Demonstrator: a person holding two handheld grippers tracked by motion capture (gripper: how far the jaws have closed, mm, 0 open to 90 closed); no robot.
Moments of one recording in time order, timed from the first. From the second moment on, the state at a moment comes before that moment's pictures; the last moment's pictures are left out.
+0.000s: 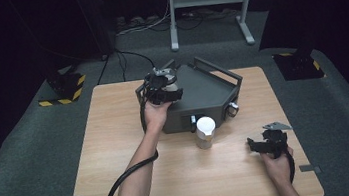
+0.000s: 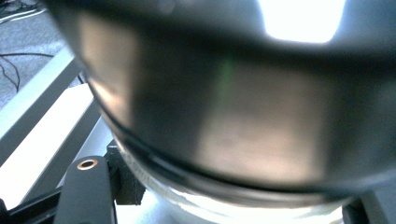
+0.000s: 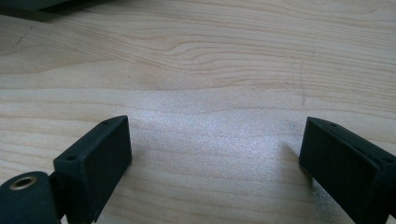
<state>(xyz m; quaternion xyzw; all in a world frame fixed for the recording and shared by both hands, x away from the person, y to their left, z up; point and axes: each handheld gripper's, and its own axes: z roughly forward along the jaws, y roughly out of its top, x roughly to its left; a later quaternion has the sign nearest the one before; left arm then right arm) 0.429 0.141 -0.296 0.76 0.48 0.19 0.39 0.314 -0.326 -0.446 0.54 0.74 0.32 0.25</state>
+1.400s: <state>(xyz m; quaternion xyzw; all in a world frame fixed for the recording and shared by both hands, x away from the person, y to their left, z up) 0.434 0.123 -0.322 0.77 0.47 0.21 0.37 0.314 -0.326 -0.446 0.54 0.74 0.32 0.25</state>
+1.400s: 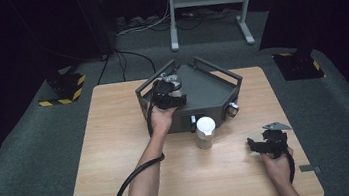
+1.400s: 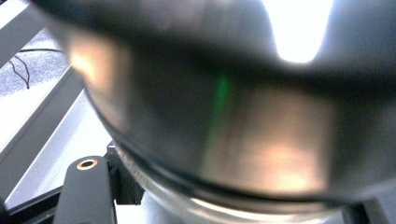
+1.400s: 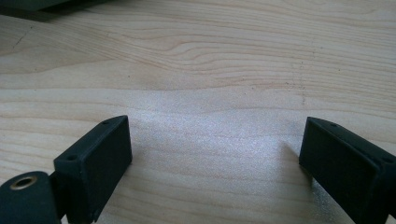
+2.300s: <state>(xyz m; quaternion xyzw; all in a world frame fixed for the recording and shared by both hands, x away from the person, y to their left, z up) 0.389 0.156 -0.313 0.76 0.45 0.22 0.41 0.314 -0.326 -0.446 0.54 0.74 0.32 0.25</state>
